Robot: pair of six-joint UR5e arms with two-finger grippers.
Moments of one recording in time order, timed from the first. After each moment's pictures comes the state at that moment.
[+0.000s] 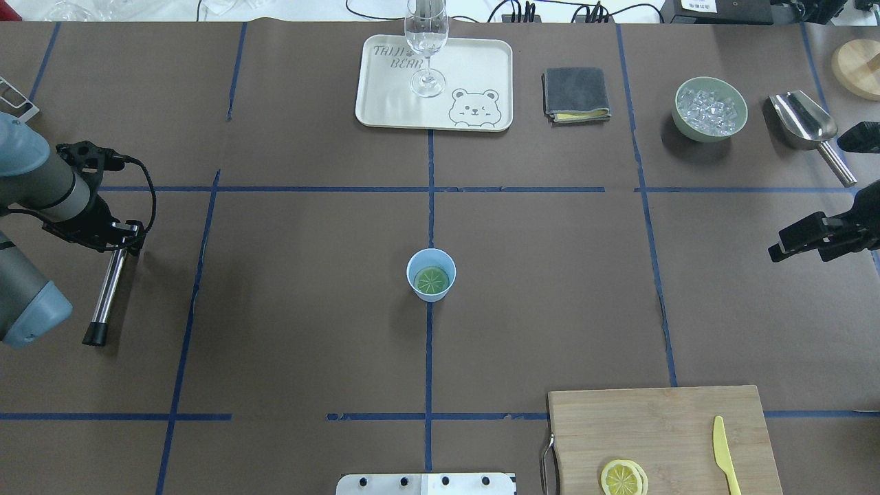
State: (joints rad) left arm -0.88 -1.72 -1.63 -1.81 -2.08 -0.75; right arm 1.08 -1.70 2.05 -1.41 2.40 0.63
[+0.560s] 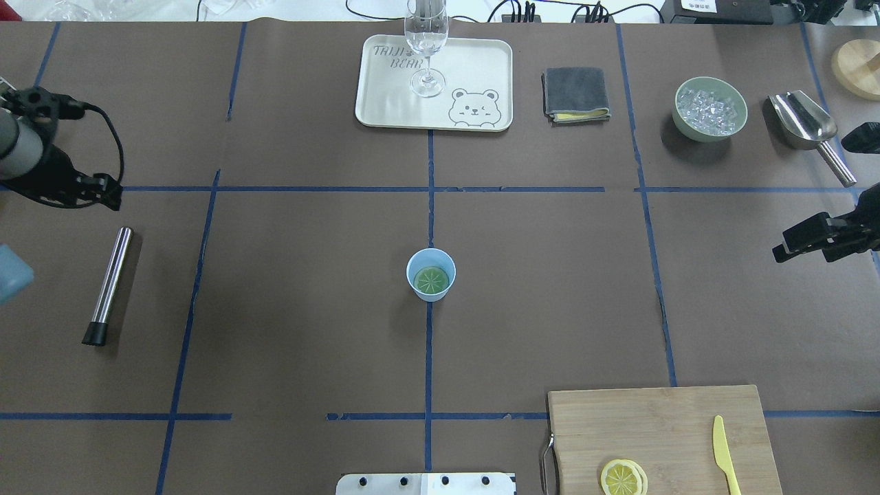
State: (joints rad) left arm -1.04 -1.69 -1.76 -1.79 -2.09 -0.67; right arm 1.10 -1.71 2.04 -1.41 2.40 0.62
